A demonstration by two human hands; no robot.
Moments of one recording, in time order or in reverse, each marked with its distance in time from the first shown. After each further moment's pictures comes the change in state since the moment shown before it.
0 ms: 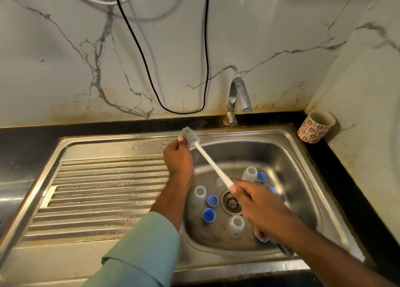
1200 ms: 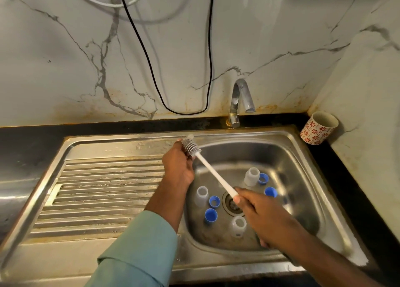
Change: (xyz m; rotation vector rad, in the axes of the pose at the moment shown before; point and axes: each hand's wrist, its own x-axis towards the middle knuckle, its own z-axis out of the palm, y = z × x) left_hand 0.005 0.013 -0.010 -0.512 -0.027 -0.446; right_hand -0.015 0.005 -0.002 -0.186 -0.020 -0.015
